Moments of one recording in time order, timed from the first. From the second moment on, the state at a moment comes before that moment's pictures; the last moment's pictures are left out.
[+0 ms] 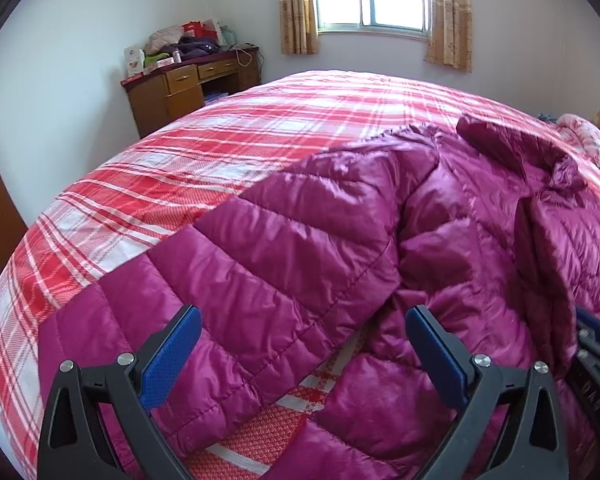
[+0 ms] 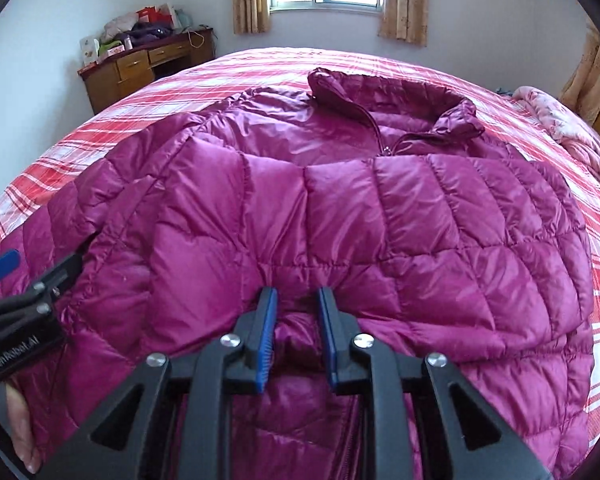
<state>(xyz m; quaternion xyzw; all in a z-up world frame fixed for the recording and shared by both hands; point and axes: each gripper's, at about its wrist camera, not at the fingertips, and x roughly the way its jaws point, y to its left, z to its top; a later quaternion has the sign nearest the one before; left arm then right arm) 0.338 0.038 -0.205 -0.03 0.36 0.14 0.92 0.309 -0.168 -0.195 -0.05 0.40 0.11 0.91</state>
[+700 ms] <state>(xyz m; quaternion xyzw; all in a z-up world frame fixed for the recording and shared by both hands) 0.400 -0.016 -0.218 0.02 0.40 0.09 0.91 0.318 -0.293 -0.144 0.08 0.32 -0.02 0.95</state>
